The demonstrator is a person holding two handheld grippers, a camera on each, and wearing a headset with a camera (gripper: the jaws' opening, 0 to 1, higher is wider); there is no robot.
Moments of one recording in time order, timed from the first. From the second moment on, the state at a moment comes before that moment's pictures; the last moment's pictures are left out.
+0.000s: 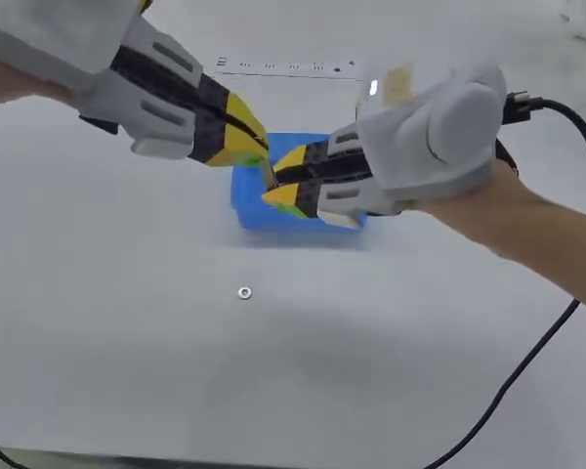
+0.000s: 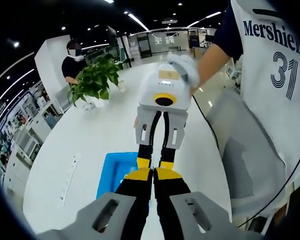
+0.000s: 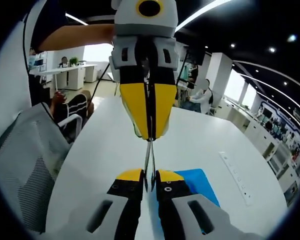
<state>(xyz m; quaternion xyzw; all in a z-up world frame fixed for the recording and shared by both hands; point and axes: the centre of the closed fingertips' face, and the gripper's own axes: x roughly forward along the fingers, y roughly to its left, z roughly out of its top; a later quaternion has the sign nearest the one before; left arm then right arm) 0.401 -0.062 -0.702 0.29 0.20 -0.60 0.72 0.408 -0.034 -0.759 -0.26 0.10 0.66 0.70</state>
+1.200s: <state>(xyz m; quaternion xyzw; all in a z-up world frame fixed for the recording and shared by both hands) 0.355 -0.038 -0.767 0.22 0.26 -0.59 0.73 0.355 -0.014 -0.828 -0.26 0.15 0.70 0.65</state>
